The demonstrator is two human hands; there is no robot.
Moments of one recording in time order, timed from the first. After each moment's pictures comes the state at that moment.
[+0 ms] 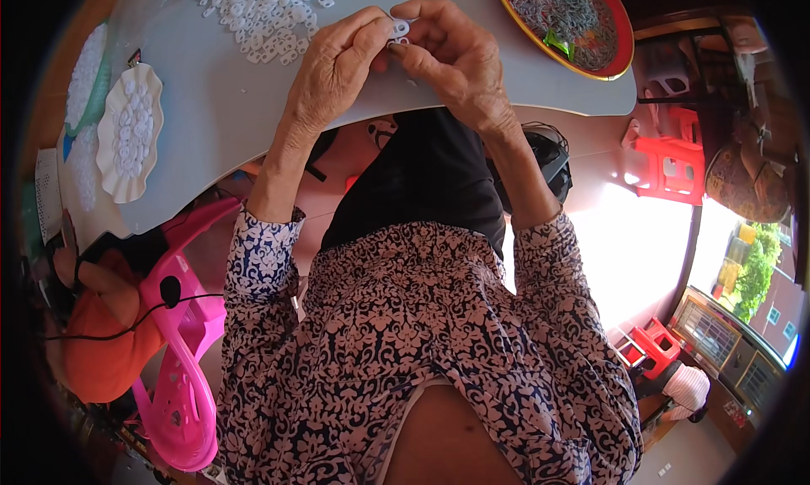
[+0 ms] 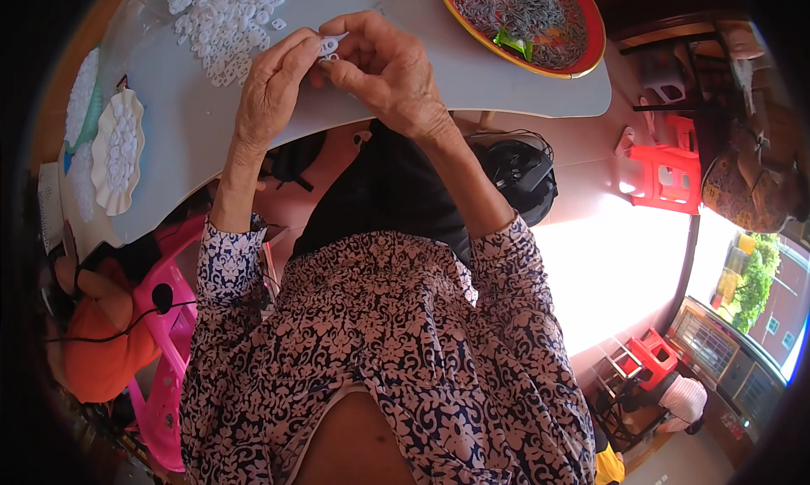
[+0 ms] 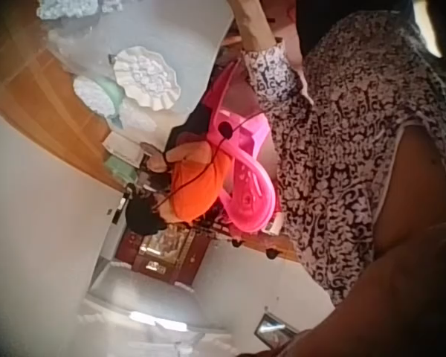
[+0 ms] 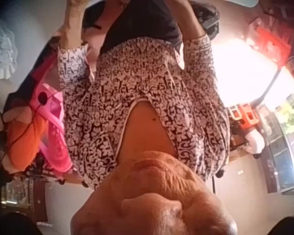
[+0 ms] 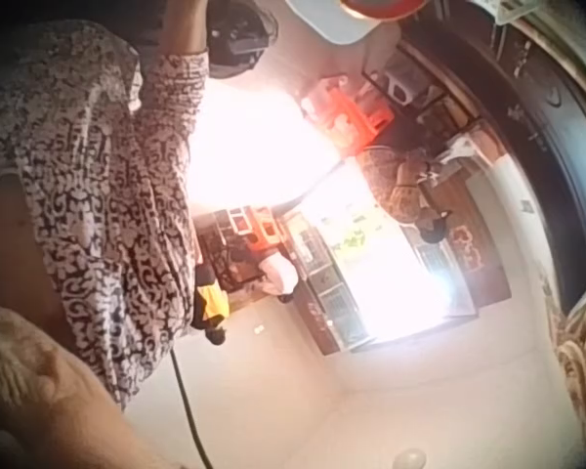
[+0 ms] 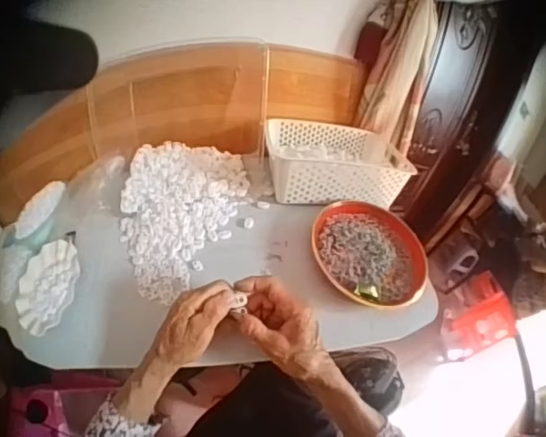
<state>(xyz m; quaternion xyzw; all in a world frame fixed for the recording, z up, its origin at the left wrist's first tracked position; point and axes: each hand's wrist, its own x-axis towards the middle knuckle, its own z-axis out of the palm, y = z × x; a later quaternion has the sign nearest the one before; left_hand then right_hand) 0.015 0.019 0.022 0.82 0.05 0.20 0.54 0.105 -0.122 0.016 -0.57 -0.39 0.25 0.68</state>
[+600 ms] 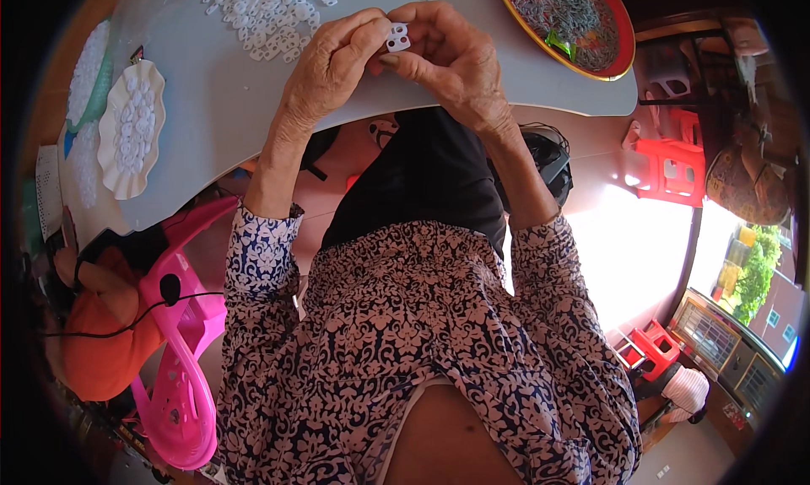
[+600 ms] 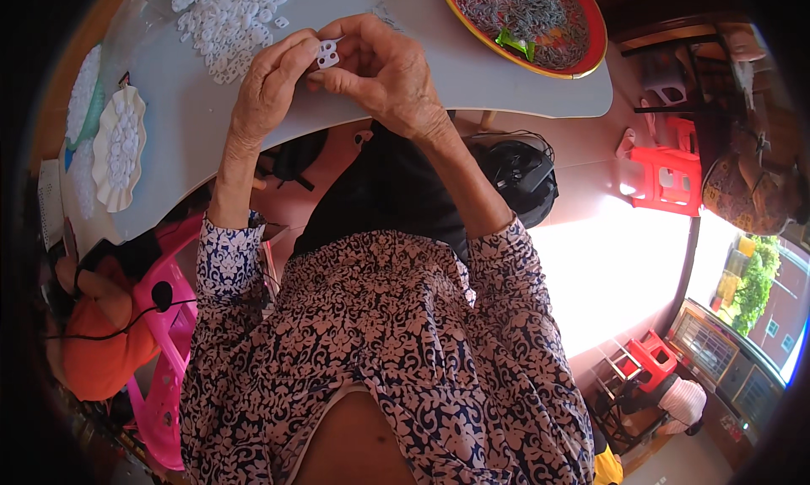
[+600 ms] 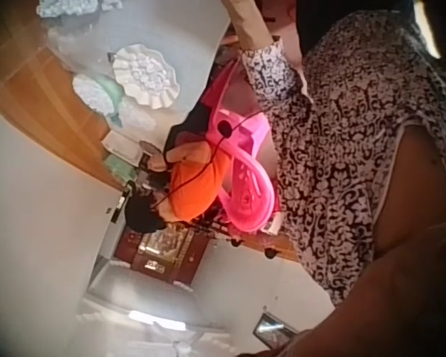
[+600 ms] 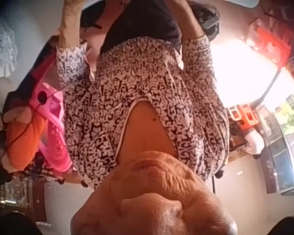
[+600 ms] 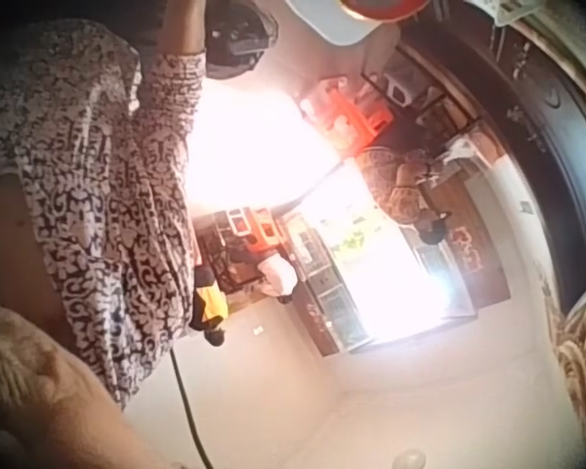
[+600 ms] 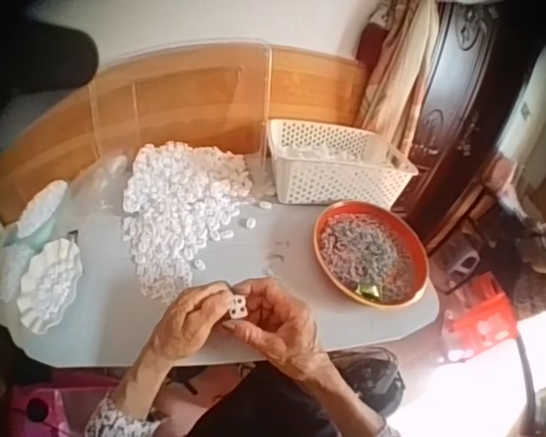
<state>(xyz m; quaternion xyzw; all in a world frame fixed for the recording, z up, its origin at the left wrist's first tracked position) 0.018 0.030 0.010 0.82 -0.01 0.23 0.52 0.103 -0.116 0.006 -0.56 -0.41 0.23 0.68</state>
